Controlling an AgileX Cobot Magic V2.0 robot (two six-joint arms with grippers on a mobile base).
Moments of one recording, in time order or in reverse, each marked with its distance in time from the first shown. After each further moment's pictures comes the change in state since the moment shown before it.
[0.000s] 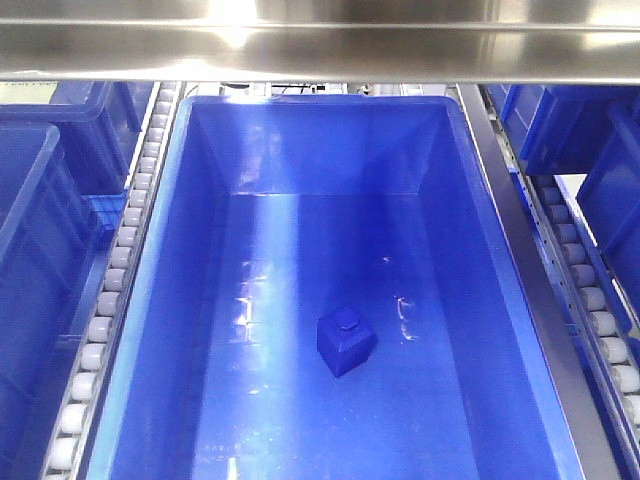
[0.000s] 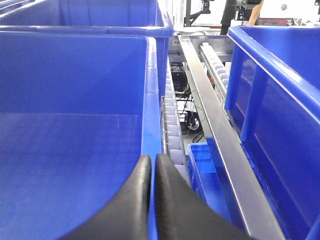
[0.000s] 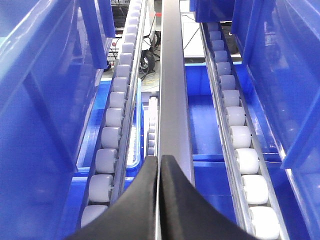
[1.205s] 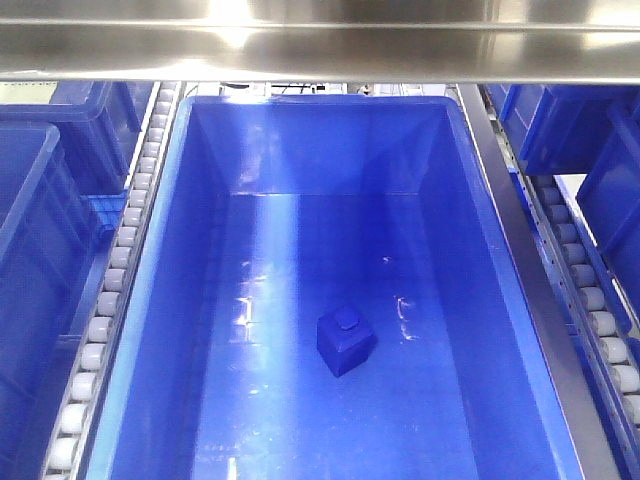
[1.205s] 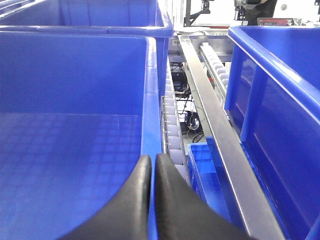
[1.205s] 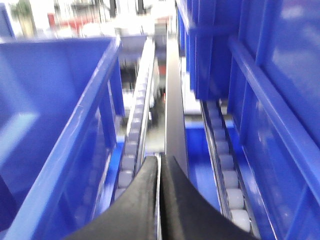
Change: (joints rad) left arm 0.000 0.000 0.000 0.000 0.000 0.000; right arm 0.000 0.071 -0.141 0.002 -0.139 0.000
